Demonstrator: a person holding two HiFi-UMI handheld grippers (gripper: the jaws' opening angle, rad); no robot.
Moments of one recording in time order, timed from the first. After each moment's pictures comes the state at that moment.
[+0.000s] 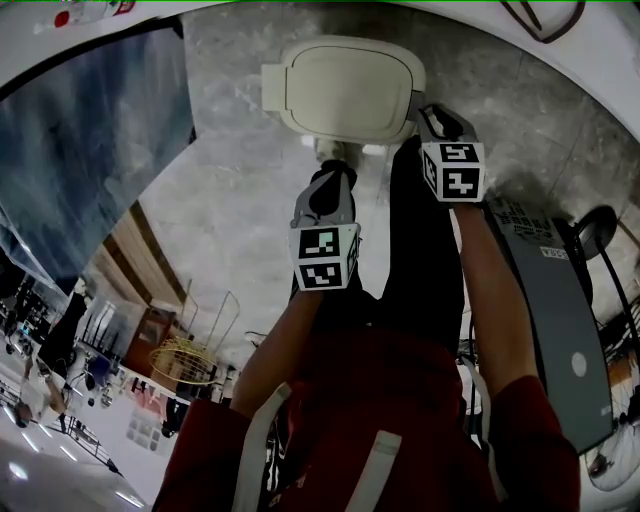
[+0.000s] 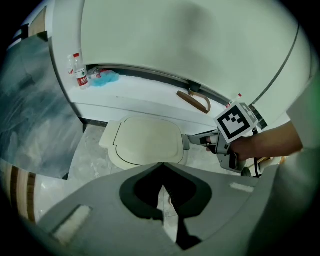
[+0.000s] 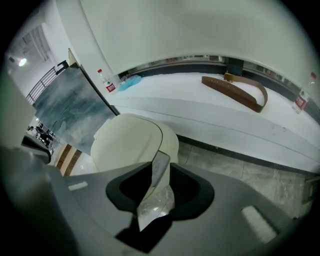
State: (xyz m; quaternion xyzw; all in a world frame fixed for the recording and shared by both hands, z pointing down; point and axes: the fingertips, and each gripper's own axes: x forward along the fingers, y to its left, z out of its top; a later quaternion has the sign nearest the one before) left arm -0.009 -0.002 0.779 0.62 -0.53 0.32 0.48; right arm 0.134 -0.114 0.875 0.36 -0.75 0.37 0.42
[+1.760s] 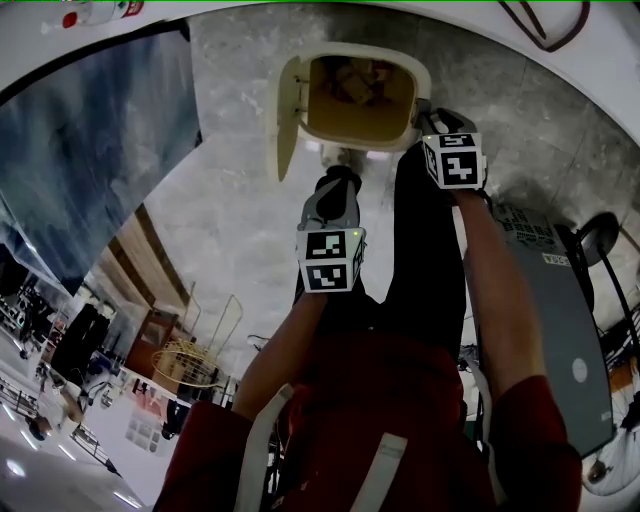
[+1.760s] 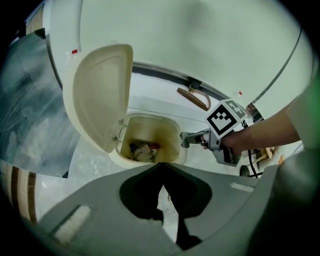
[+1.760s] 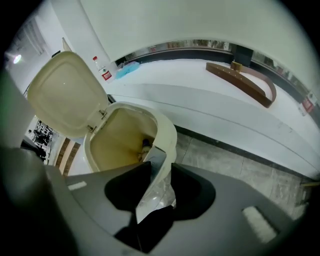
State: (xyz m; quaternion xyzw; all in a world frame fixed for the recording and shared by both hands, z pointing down) left arm -0.012 0.002 0.784 0.61 -0.52 0.33 0.50; right arm 0.133 -0.116 0.904 0.33 -0.72 0.38 0.47
